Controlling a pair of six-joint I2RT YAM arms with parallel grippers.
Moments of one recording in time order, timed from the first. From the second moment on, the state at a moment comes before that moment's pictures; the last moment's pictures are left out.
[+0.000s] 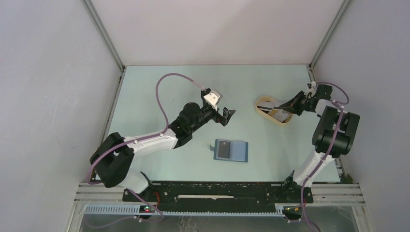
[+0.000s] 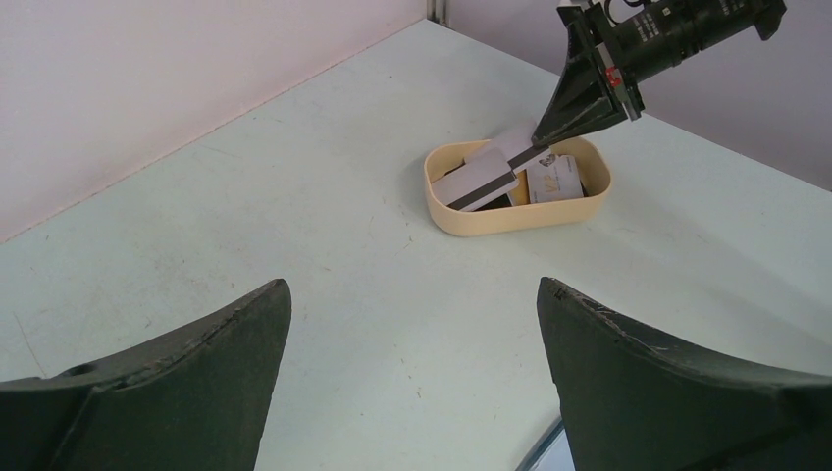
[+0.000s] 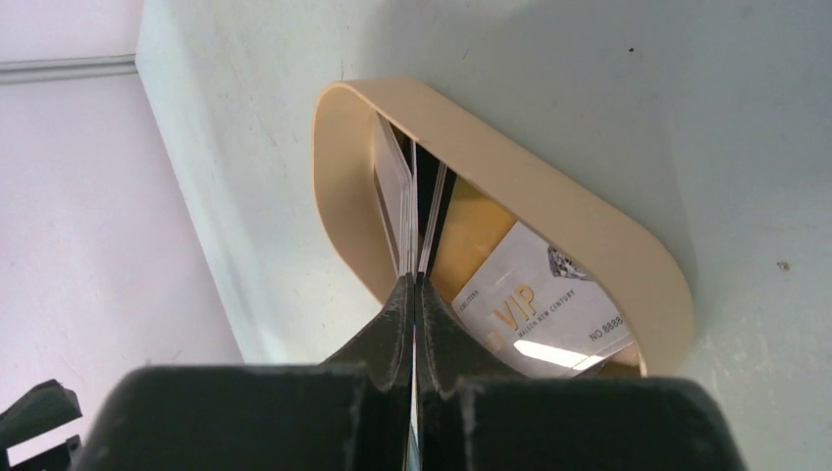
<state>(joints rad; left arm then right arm) -0.82 1.47 0.82 0.64 0.02 -0.01 -0.40 1.86 1.14 -0.26 -0.79 0.43</state>
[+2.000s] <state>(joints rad) -0.79 0.78 0.35 0.62 0.43 -0.13 0.25 1.13 1.03 -0.87 -0.95 -0.67</state>
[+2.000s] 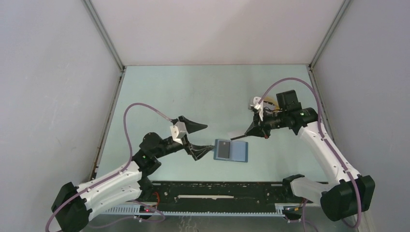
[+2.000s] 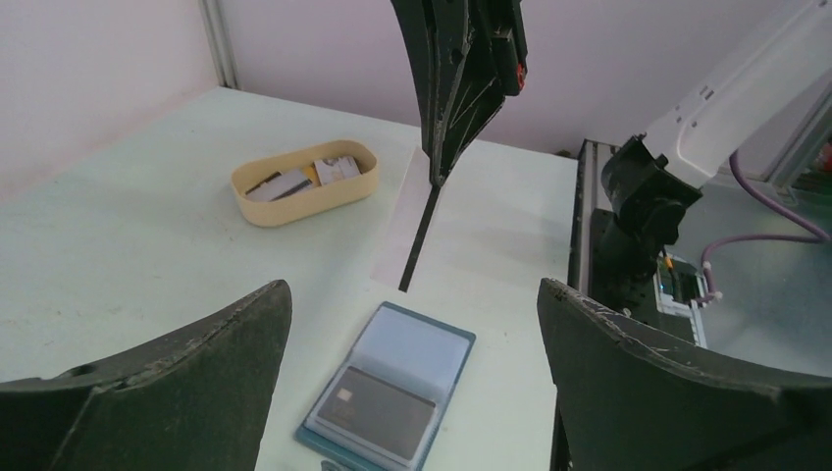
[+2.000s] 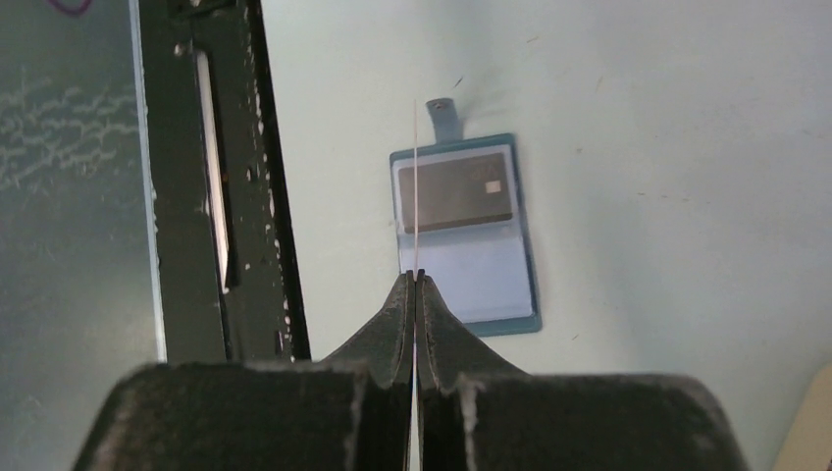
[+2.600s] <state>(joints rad) -0.80 1.06 0.39 0.51 0.61 -0.13 0.44 1.20 1.04 -1.02 -0.86 -0.86</state>
